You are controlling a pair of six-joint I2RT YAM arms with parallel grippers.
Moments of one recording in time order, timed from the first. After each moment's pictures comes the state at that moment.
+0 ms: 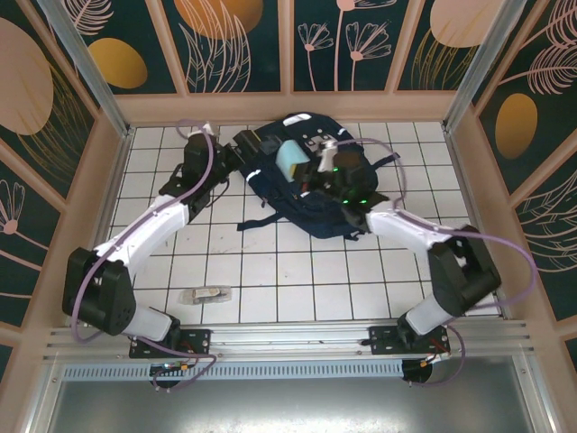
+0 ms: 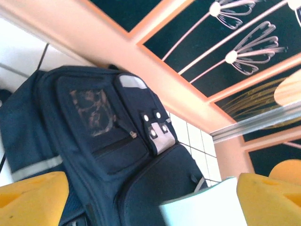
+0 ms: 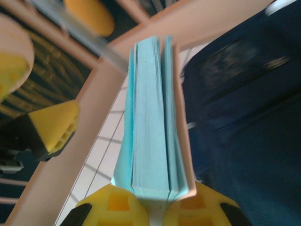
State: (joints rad) left arm -0.41 1.49 1.13 0.03 0.05 -0.86; right arm 0.53 1.50 0.96 0.25 -0.27 0.67
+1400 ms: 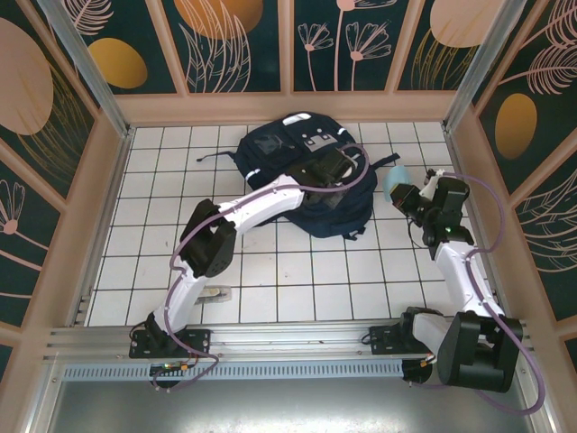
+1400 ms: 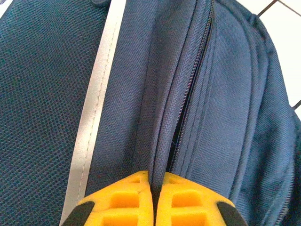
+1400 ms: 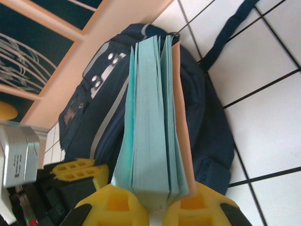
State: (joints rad) left arm -0.87 2.25 2.00 -0.64 -0.17 -0.11; right arm -0.10 1.06 0.65 -0.10 -0.48 0.65
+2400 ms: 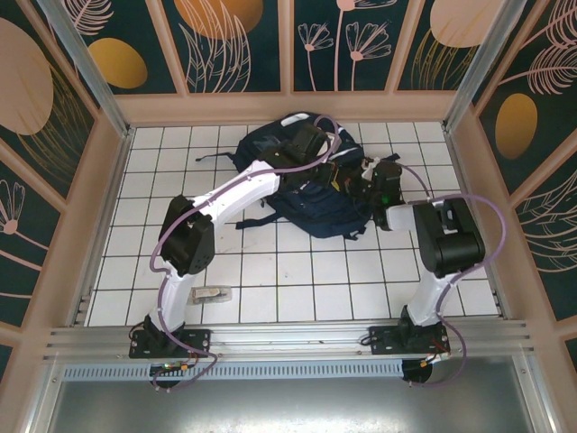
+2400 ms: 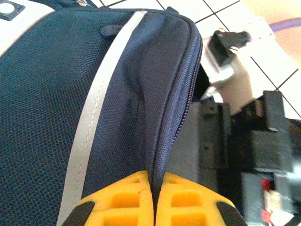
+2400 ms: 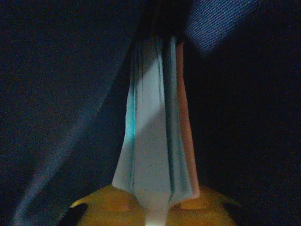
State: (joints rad) left arm -0.76 2.13 1.93 -0.54 0.13 -0.30; right arm 0.21 1.84 0.81 0.77 -0.65 1.34
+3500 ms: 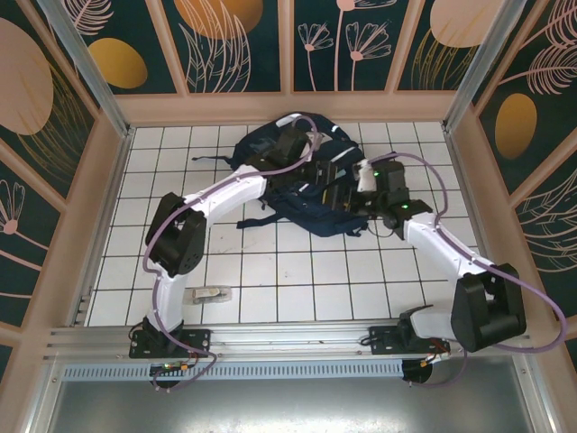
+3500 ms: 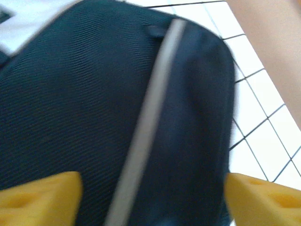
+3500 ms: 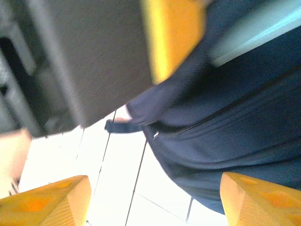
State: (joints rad) left arm -0.67 2.03 1.65 -0.30 0.20 -0.48; right arm 0.37 1.31 0.85 -0.22 -0.50 0.44
